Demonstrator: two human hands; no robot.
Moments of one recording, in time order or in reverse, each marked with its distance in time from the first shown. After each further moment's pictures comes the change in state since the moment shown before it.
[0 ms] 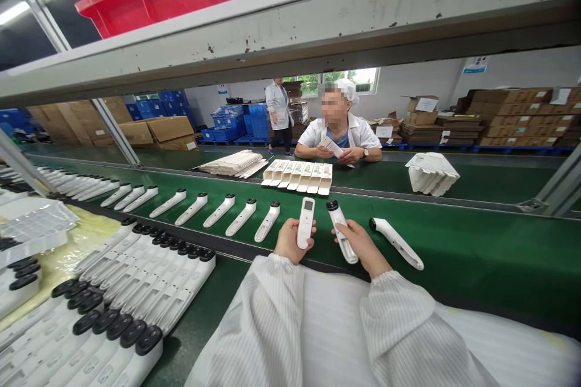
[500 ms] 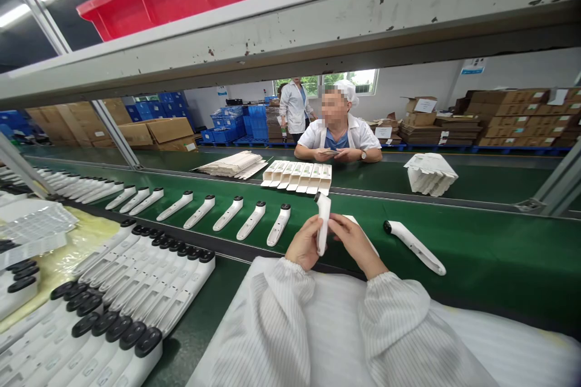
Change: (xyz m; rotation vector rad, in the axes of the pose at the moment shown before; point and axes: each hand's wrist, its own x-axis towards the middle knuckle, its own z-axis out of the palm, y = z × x) left_hand -0.006 -0.029 0.020 0.106 -0.092 0.119; right_hand -0.002 -0.003 0.010 -0.062 -0.003 -0.344
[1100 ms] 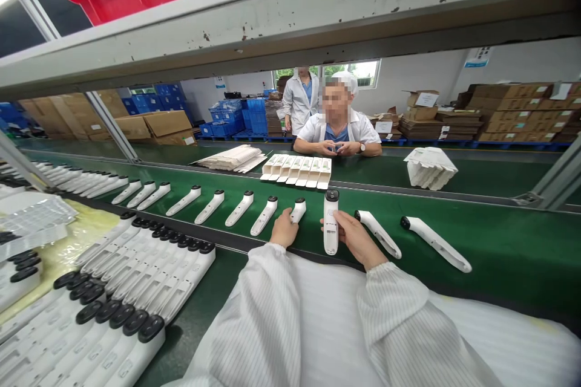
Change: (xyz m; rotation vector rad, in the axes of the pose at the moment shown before) left_hand 0.021 0.032 -0.053 1.319 0.409 0.222; right_hand -0.007 -0.002 -0.001 0.415 -0.118 0.268
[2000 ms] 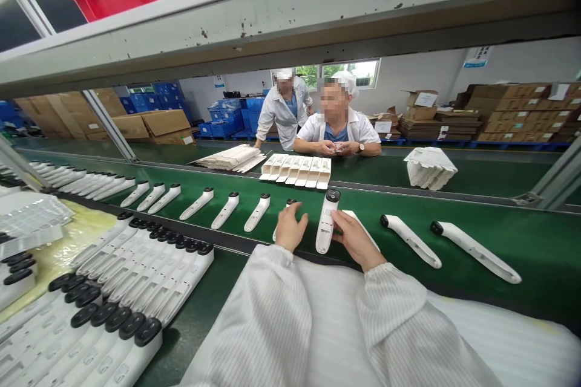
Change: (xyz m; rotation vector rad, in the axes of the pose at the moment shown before) left_hand -0.014 0.017 0.009 -0.260 0.047 0.140; right_hand 0.001 0.000 0.004 0.053 -0.005 -0.048
